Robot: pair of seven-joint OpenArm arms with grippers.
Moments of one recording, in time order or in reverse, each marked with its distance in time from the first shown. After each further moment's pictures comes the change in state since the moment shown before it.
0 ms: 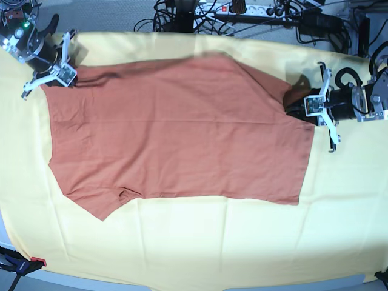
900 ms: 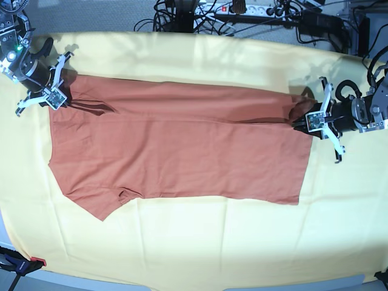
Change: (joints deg) left arm -3.9 2.4 0.0 -3.0 1.8 0.1 7.0; right arm 8.1 -0.2 -0.1 -7.4 3.8 0.9 1.9
